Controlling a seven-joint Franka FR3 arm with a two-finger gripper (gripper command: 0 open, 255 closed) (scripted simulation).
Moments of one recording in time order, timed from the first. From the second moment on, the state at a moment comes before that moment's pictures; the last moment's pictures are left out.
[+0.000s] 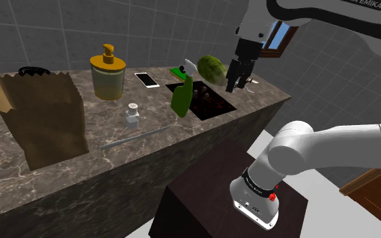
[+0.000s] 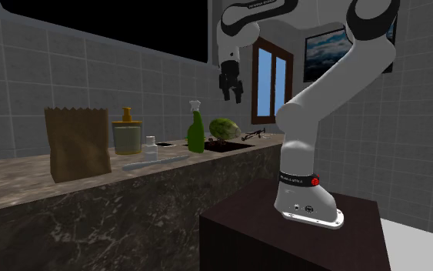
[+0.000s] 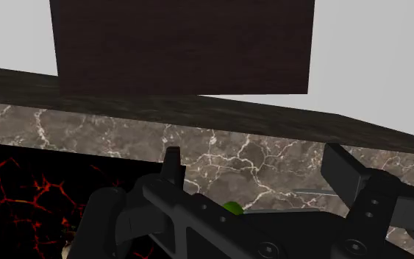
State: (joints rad) arm 0.01 -0.82 0.01 -2.44 0.07 1.45 0.00
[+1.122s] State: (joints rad) arm 0.25 -0.41 0.07 -2.40 0.08 1.92 -0.45
